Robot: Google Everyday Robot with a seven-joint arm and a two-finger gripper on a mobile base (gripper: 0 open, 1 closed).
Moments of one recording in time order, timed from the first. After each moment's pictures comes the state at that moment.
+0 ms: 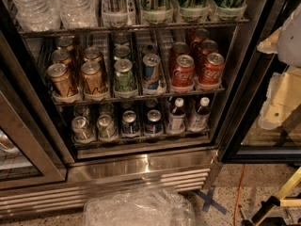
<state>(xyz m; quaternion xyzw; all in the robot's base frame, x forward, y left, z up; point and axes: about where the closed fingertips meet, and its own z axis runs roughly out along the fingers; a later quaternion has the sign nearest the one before) 0.438 -0.217 0.976 -0.60 0.78 -0.03 0.16</state>
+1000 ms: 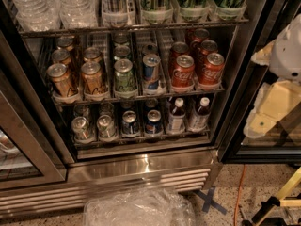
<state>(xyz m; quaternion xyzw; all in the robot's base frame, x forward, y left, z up) 0.432 -0.198 0.961 -0.58 0.80 0.00 0.18</state>
